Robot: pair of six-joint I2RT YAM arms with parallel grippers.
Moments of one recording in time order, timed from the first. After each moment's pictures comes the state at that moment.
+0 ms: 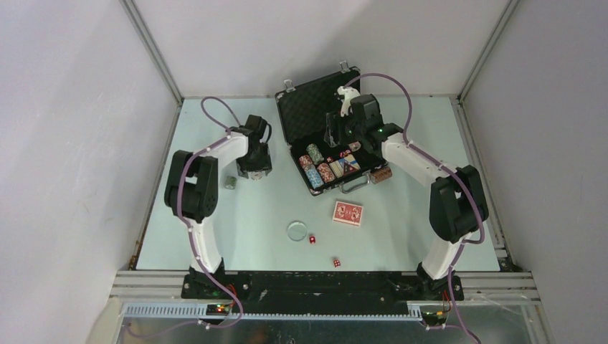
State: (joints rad) left arm -0.27 1.92 1.33 -0.65 -0.19 -0.45; right arm 0.48 1.78 1.41 -0.21 -0.13 0.19
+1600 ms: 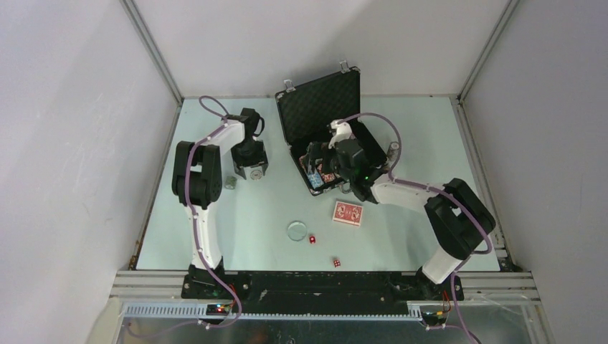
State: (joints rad) left arm -0.19 2.12 1.59 -0.93 -0.06 -0.44; right arm 0.69 1.65 0.95 0.34 0.08 0.43
